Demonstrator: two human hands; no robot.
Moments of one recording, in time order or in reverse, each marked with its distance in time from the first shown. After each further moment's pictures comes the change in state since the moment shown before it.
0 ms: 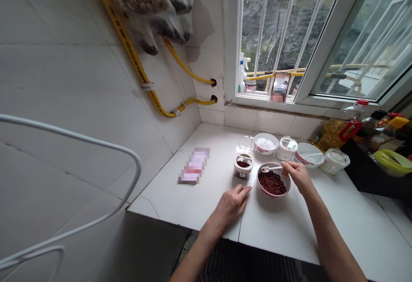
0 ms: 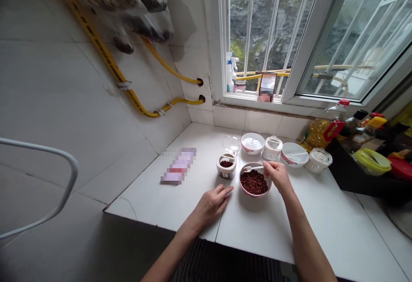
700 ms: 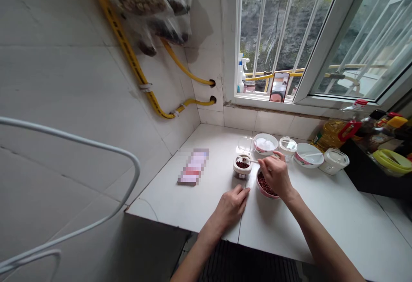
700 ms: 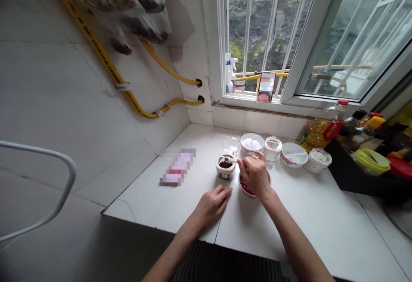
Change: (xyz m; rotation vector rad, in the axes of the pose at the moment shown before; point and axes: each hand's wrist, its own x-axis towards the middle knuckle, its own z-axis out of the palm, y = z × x) left_hand 0.002 0.001 0.002 0.018 0.007 -0.002; right_hand -0.004 -0.039 0.059 -0.445 0.158 -0.630
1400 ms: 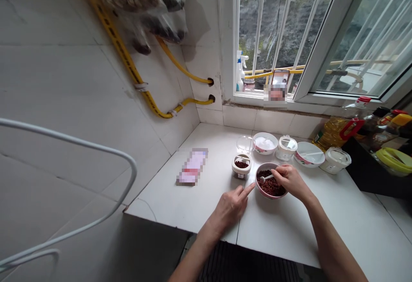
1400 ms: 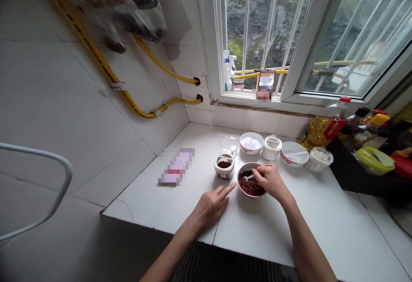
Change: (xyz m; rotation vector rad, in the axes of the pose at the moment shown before) left_hand 0.001 0.003 -0.001 0.039 -0.021 0.049; right_hand -0.023 0.048 -0.031 0.105 -0.326 0.276
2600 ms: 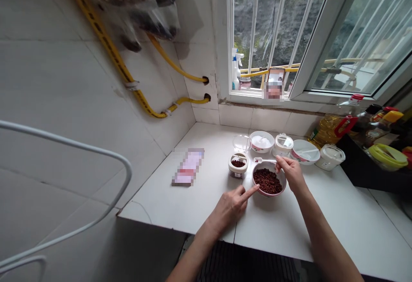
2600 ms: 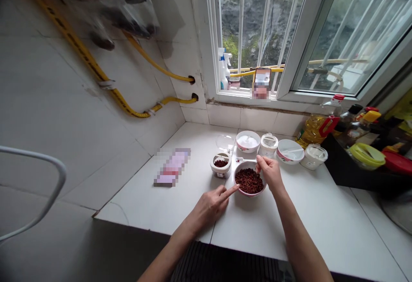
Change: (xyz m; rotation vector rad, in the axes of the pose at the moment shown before) left_hand 0.004 0.005 0.002 -0.011 -0.001 0.077; right_hand 0.008 -0.003 0.001 0.523 0.269 0.200
